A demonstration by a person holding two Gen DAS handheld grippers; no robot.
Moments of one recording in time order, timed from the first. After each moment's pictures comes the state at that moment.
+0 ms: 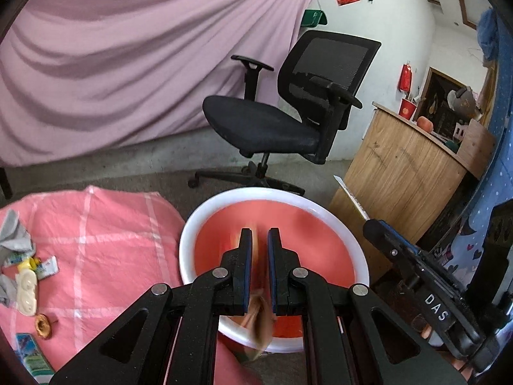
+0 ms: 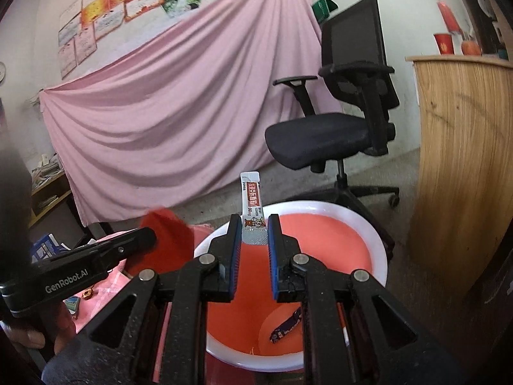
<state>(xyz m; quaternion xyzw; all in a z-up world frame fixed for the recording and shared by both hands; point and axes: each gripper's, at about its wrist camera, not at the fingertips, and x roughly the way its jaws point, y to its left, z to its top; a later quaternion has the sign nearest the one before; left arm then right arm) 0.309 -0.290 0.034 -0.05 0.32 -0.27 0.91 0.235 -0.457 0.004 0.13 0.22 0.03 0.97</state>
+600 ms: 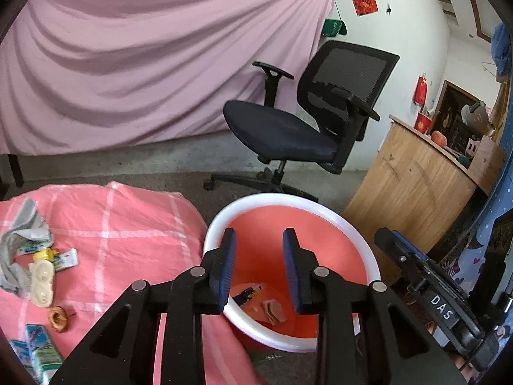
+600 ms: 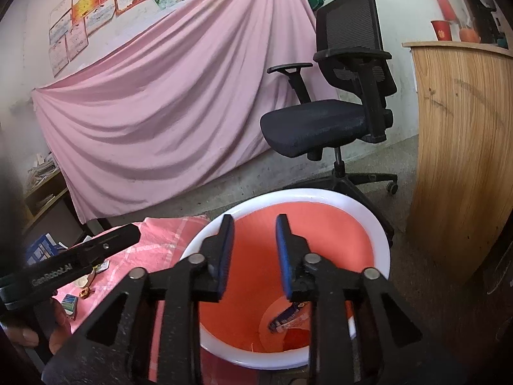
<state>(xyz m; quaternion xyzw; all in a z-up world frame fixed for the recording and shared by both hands) 0.298 -0.258 0.035 -0.07 0.31 -0.23 0.92 0.243 -0.457 0.004 0.13 0.23 0.03 0.96</state>
